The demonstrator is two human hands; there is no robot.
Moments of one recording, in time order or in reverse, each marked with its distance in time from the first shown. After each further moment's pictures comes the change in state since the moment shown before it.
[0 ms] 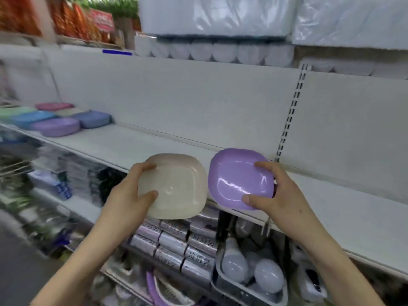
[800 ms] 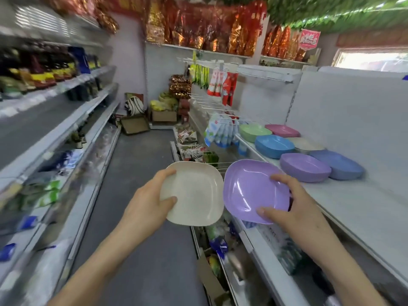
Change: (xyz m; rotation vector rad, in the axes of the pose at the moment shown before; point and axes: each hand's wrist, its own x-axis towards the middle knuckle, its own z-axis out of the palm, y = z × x) left_hand 0.032 -0.334 -0.413 0.253 0.530 -0.502; right_hand 0.169 -0.272 0.570 0.236 -0.662 -0.348
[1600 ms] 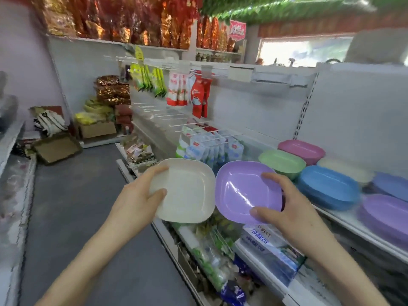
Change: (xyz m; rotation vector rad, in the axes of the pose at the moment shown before) left_hand 0.435 -0.108 -0.026 0.004 -0.197 0.279; right_hand 0.296 -0.022 0.167 -0.162 0.235 0.205
